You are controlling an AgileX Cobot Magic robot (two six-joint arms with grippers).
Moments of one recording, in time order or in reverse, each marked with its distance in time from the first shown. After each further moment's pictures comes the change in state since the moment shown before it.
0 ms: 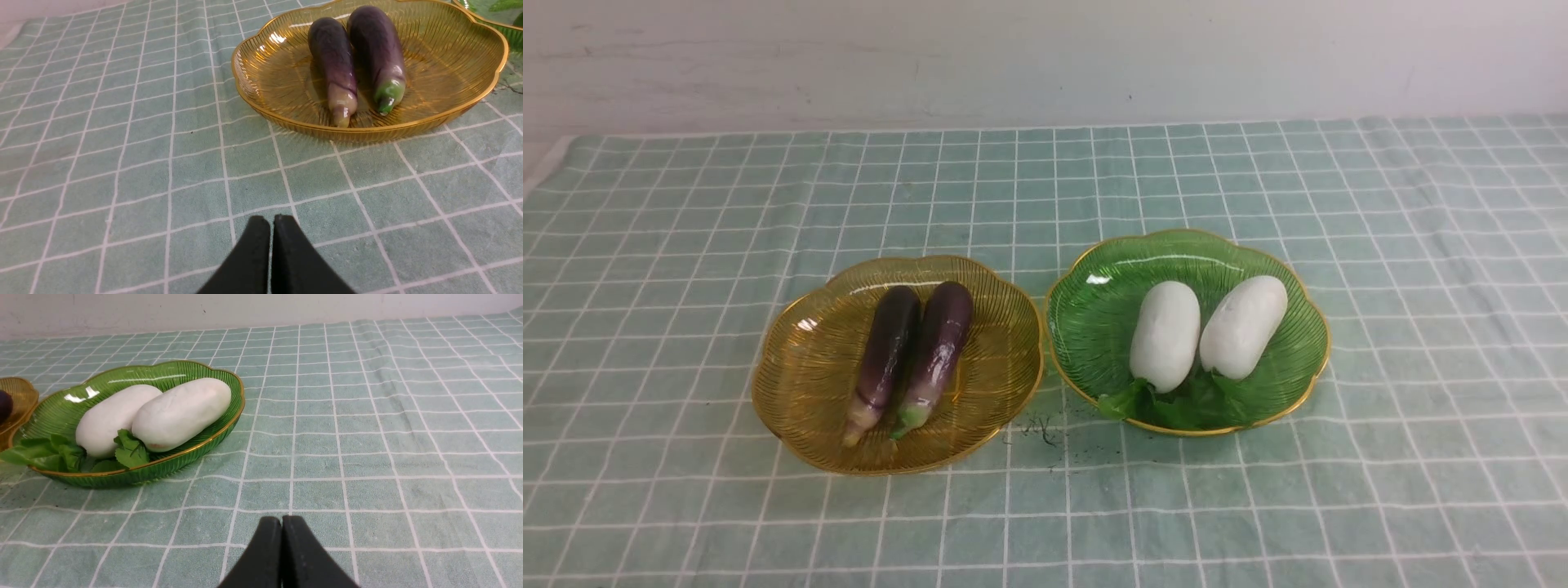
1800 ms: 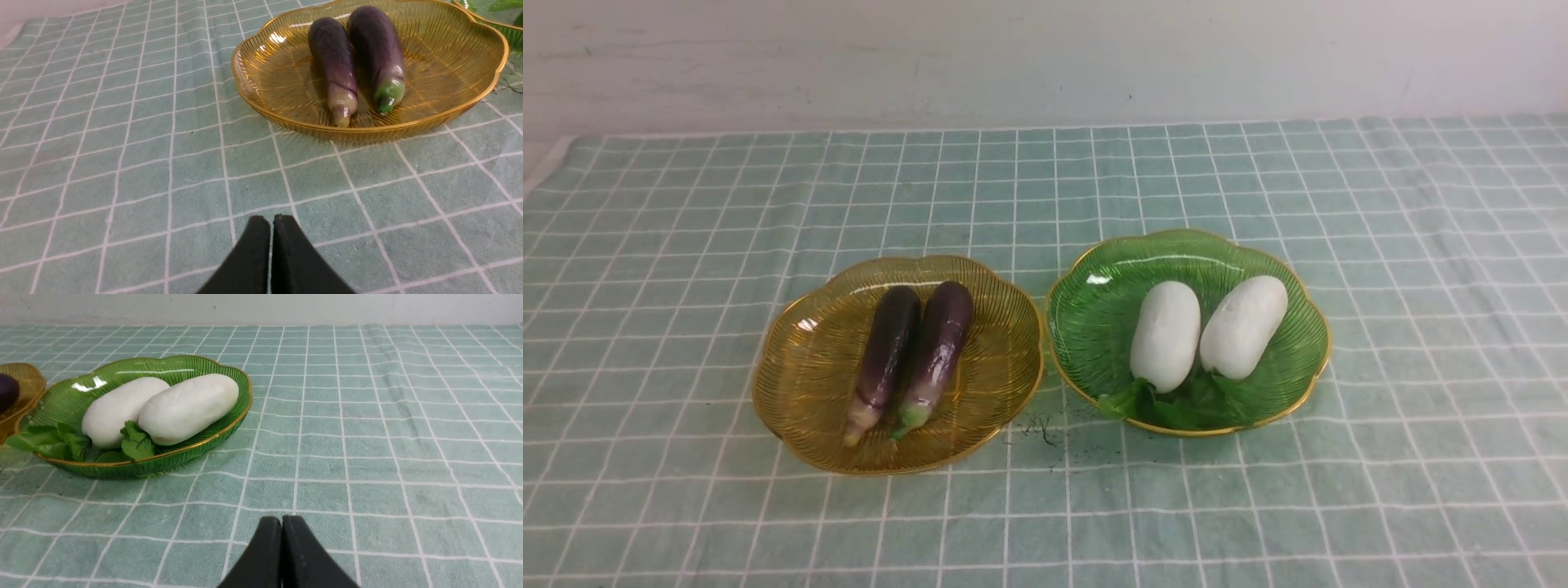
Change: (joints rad) right arm 0.010 0.000 0.000 0.032 0.000 -0.055; left arm 0.000 0.000 0.000 0.000 0.000 0.001
